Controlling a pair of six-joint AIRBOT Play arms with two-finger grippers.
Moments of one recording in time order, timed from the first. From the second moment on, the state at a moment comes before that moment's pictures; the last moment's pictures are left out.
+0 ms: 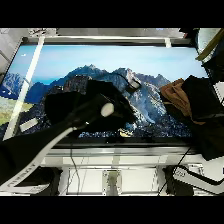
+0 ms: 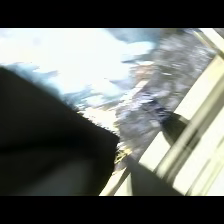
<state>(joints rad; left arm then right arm) -0.92 -1.48 1.35 1.35 -0.78 -1.48 -0.41 -1.25 1.88 -0.97 1.69 1.35</state>
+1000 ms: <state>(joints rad) 0.21 -1.12 0.97 1.40 -1.01 -1.59 -0.23 -1.46 1.87 -0.98 1.64 1.34</state>
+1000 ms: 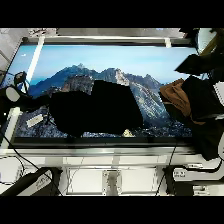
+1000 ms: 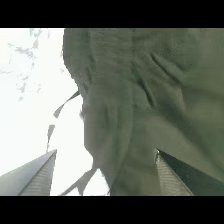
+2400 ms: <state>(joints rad) 0.29 -1.59 1.31 0.99 -0.89 -1.21 0.00 -1.83 1.79 -1.10 1.37 1.35</state>
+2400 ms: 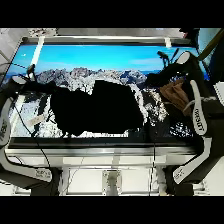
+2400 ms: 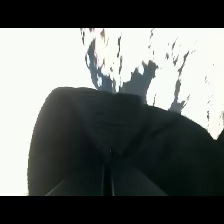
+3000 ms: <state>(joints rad) 0.38 -1.31 1.31 1.11 -1.11 -1.21 0.14 -2.01 1.79 -1.05 1.08 1.40</state>
